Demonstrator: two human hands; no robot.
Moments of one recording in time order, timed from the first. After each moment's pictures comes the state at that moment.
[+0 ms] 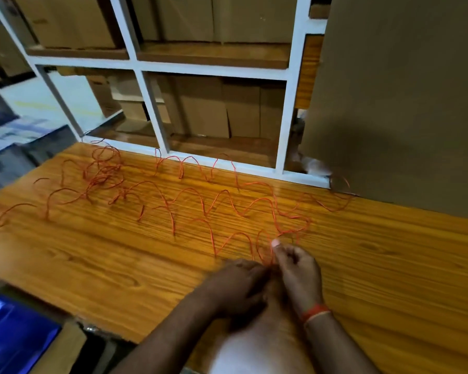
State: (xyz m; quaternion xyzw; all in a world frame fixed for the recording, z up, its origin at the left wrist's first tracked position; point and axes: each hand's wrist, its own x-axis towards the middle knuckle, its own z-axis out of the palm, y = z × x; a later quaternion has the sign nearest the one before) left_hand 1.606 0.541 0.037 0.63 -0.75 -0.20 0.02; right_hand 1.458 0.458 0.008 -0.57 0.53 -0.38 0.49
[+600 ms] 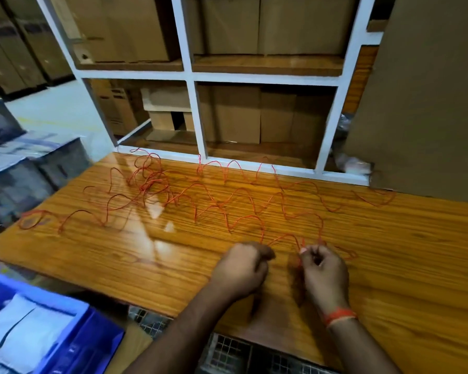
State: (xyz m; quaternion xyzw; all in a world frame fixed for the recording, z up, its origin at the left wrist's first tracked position) left_hand 1.731 0.621 0.059 0.68 -0.68 -0.16 0.22; right_hand 1.553 0.554 0.031 -0.60 0.59 -0.40 0.35
